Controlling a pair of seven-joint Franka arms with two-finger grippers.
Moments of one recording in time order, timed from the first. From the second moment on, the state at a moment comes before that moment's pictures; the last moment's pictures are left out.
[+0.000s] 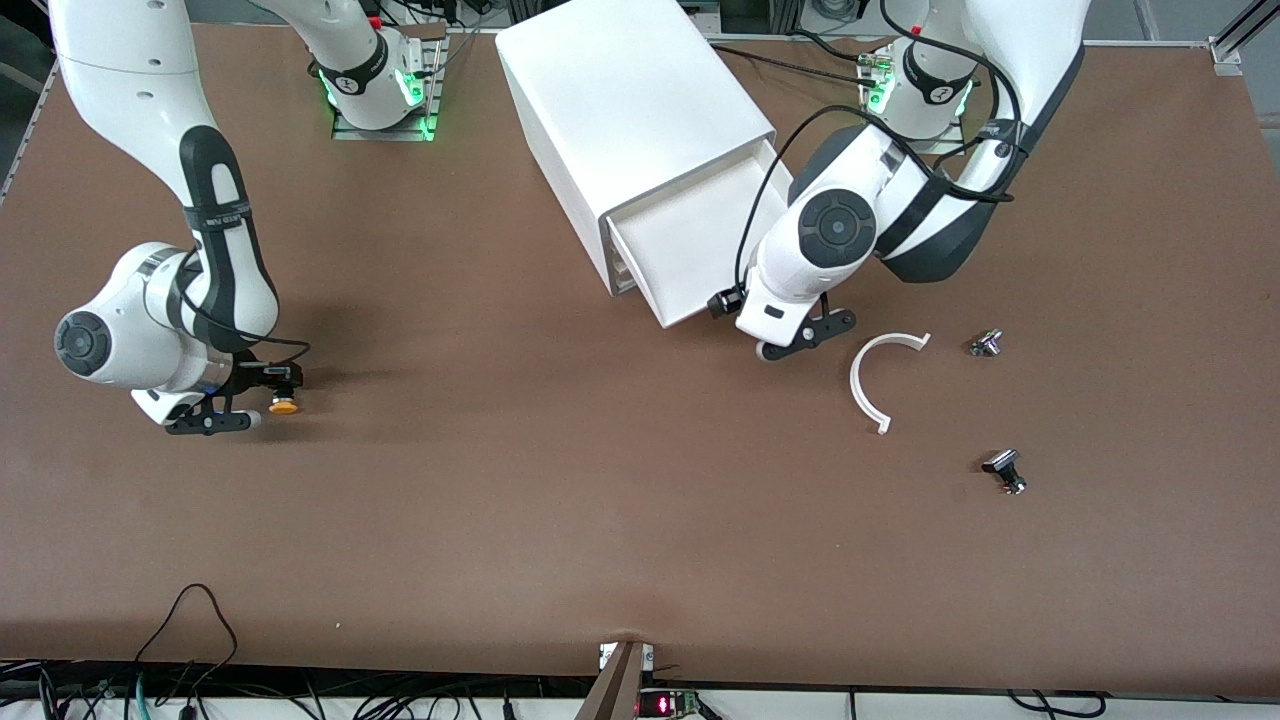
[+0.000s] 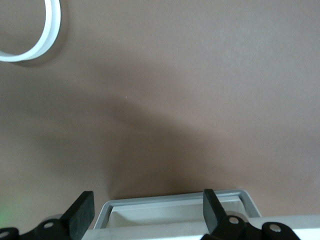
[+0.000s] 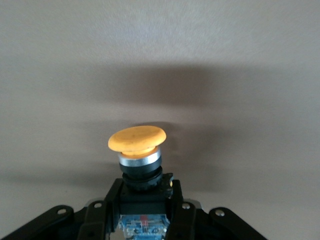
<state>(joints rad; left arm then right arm) -0.04 0.43 -0.61 -1.73 0.04 1.93 -1.05 0.31 0.62 -0.44 -1.88 0.37 2.23 -0.39</state>
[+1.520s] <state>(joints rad) -0.11 0.39 -0.70 -1.83 0.04 1.92 -1.06 0.34 0.21 -0.43 -1.79 0.18 1.98 -0.40</state>
